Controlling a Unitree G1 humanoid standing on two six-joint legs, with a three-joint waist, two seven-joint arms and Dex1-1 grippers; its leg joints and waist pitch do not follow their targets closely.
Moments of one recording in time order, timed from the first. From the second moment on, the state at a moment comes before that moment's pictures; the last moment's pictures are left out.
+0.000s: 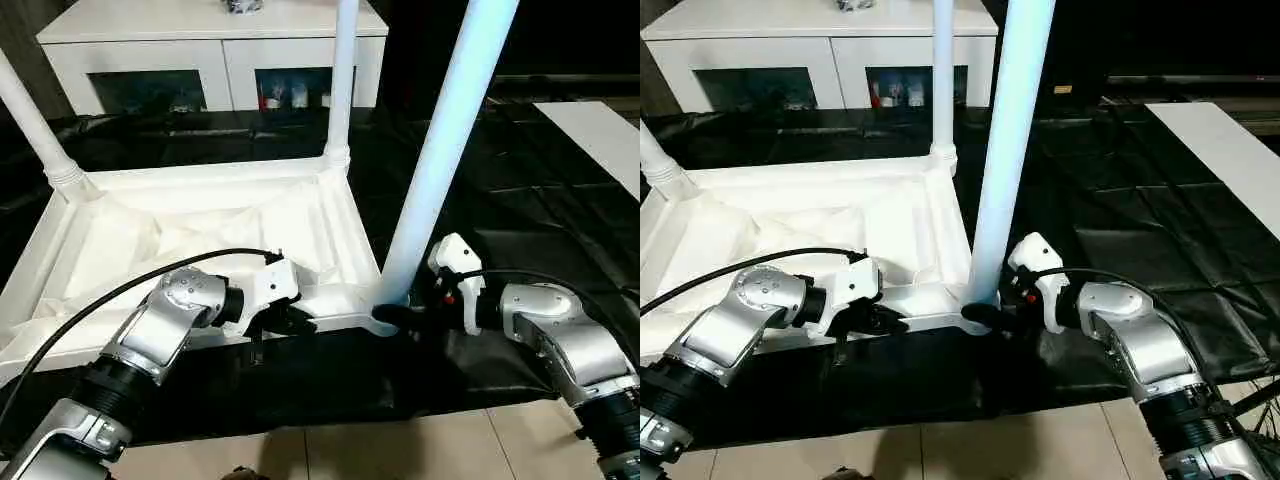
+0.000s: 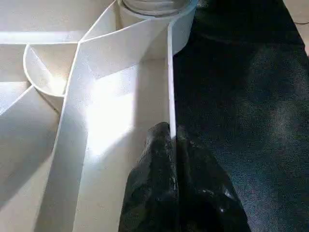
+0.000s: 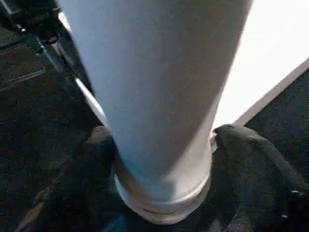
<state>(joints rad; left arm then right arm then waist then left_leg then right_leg) -0.48 0.47 -0.37 0.31 -0.01 0.22 -1.17 -0.35 -0.52 0.21 0.16 0.26 0.36 0.97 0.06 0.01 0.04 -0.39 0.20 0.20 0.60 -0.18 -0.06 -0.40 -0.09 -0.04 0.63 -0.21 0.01</state>
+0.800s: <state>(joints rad) -0.66 0.17 -0.34 0.60 0.11 0.33 -0.68 -0.61 -0.10 0.04 0.63 0.16 0.31 0.13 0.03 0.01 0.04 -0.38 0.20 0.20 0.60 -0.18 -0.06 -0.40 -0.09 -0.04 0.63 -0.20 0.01</state>
